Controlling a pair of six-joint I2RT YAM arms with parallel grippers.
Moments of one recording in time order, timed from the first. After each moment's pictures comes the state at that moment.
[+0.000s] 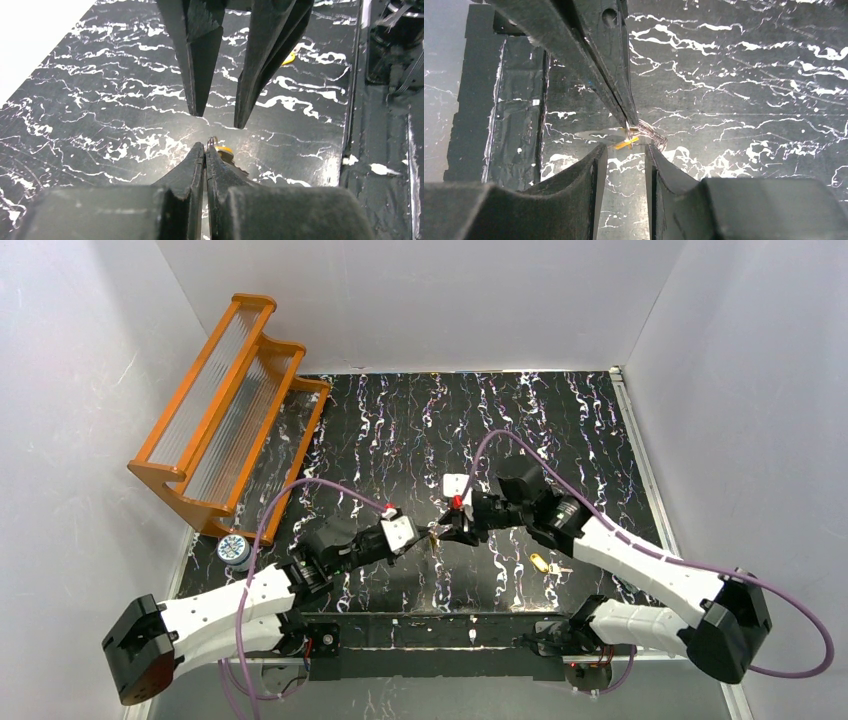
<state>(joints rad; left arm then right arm) -0.95 0.89 0.42 0.29 0.22 0.28 0.85 1.13 0.86 -0.28 -0.62 -0.44</state>
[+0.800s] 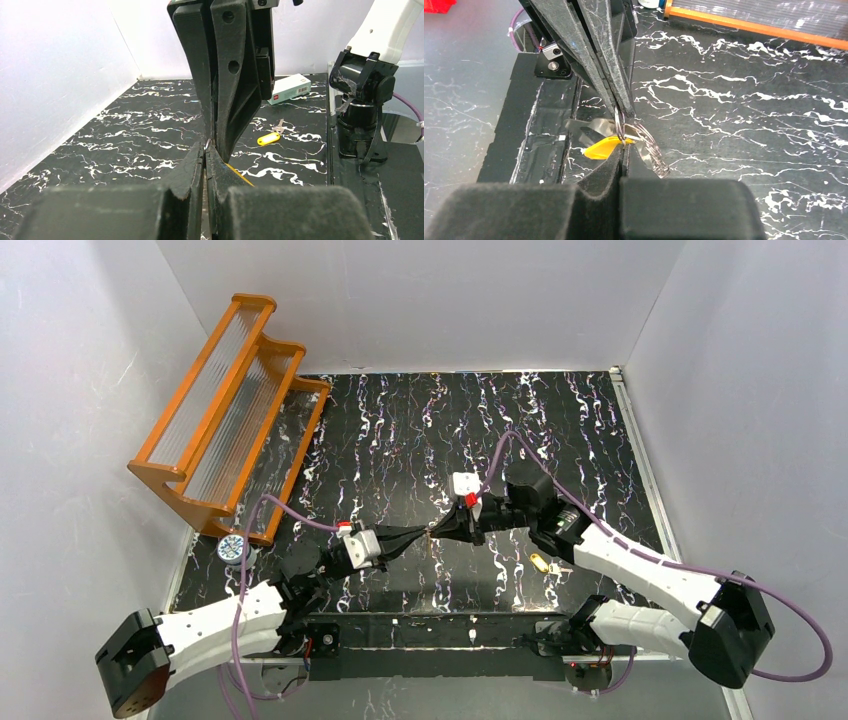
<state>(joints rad) -0.95 0.75 0.19 0.82 0.28 0.17 0.83 1.07 0.72 0.04 -0.79 -0.28</state>
